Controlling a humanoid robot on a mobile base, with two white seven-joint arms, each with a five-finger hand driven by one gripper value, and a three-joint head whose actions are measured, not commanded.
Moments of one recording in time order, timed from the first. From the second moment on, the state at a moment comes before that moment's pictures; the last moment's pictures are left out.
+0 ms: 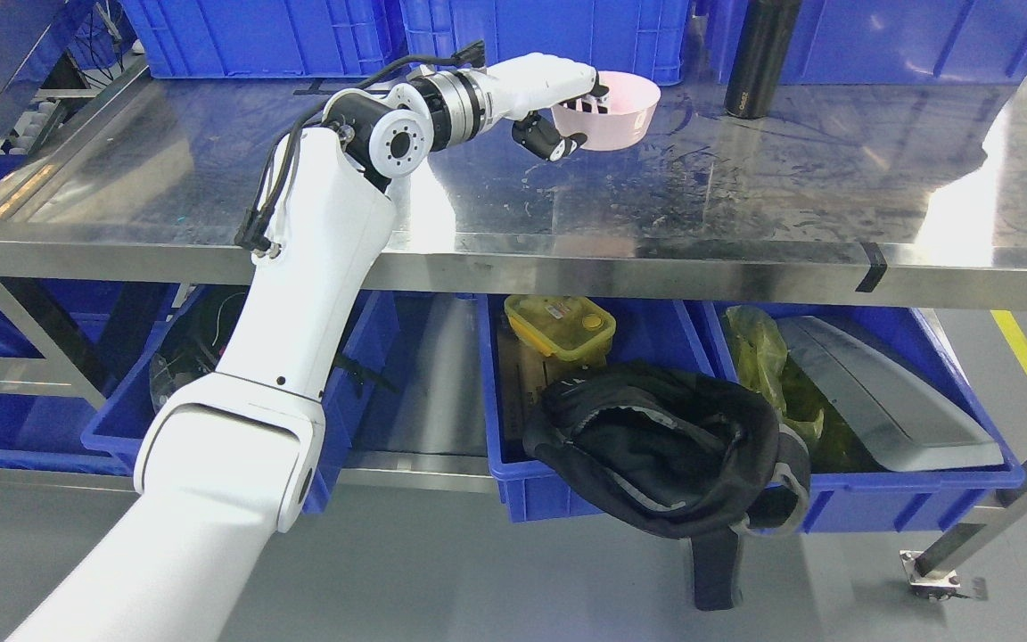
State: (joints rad) left arm -0.98 0.00 -0.26 -1.01 -0.87 -0.37 -0.69; right arm 0.00 0.00 0.05 0.00 0.06 -0.08 -0.03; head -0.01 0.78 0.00
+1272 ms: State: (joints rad) left arm -0.95 0.00 -0.09 -1.34 -0.82 -0.34 -0.69; right arm 0.00 0.00 0.05 0.00 0.06 -0.08 -0.03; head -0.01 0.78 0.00
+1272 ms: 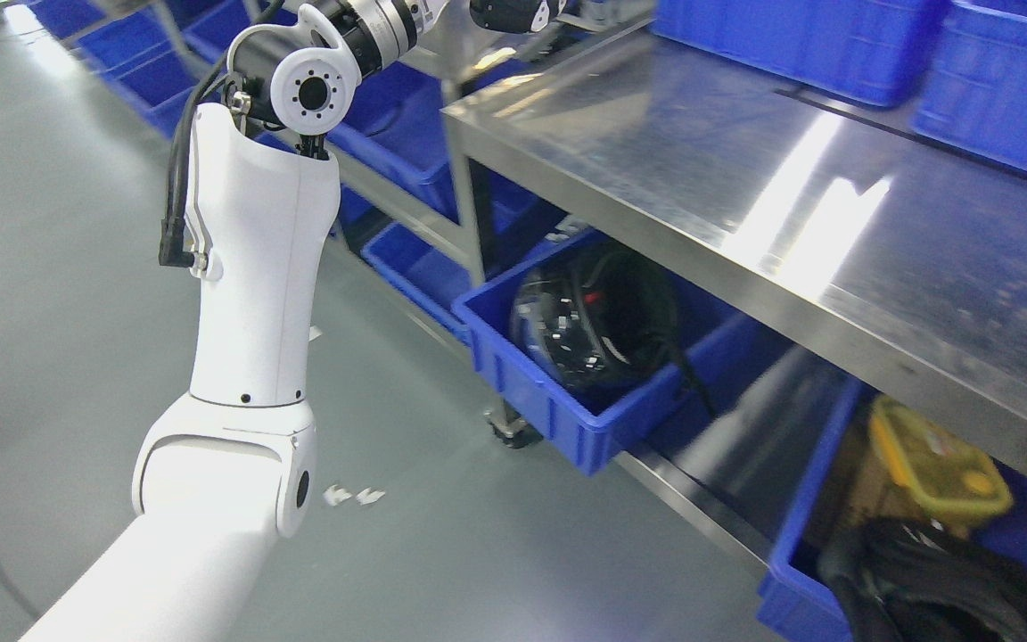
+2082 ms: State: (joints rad) left arm -0.71 0.00 -0.06 -1.43 -0.81 -0.47 -0.69; right arm 0.00 0.00 0.05 0.00 0.06 -0.08 -0.03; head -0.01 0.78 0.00
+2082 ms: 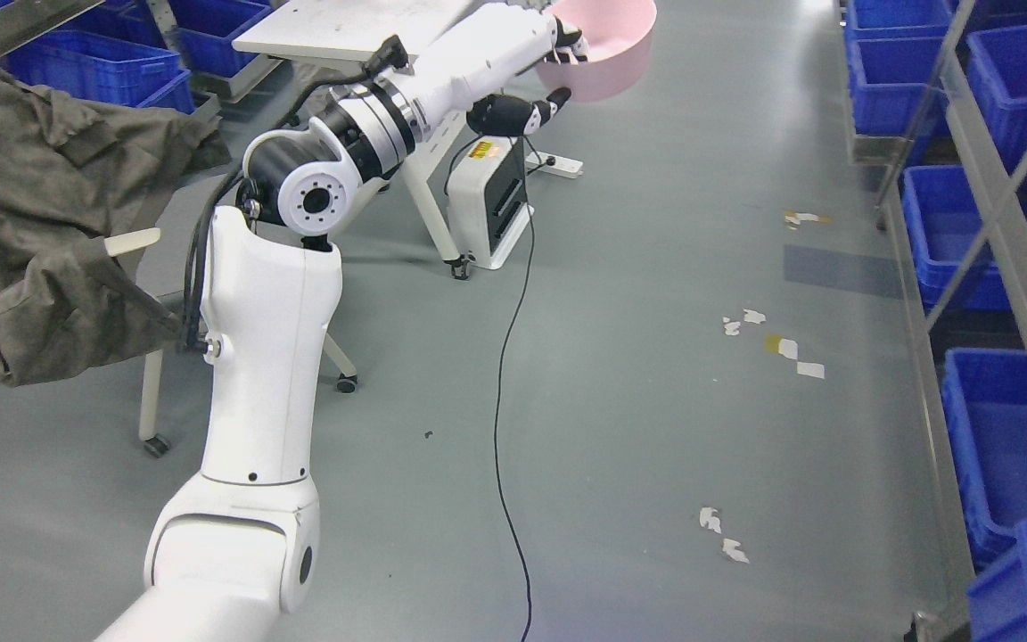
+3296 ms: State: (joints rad) left arm -0.39 0.00 -0.10 -1.53 -0.76 -0.65 -0.66; right arm 0.00 0.00 0.05 0.00 0.06 -0.08 -0.03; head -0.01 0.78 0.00
